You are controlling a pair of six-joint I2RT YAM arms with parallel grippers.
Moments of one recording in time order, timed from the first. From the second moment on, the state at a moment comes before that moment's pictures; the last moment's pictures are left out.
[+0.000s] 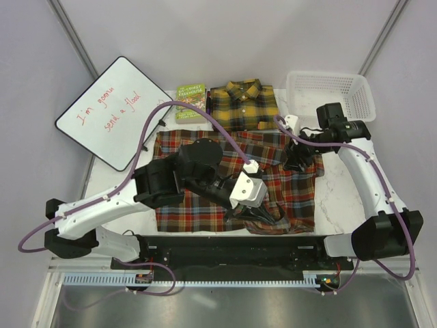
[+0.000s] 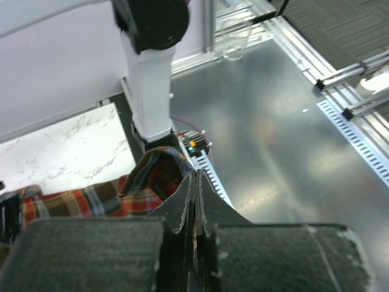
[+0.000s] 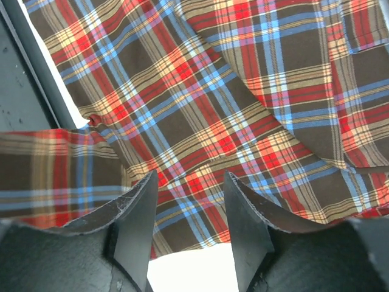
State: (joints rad) left arm -1.28 1.31 1.61 -0.54 0.70 0.23; right arm 0.12 1.37 1.35 -1.13 -0.70 -0.81
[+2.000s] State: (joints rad) left arm -0.94 1.29 1.40 -0.35 0.49 0.29; right arm 0.26 1.10 1.25 -0.93 -1.06 -0.52
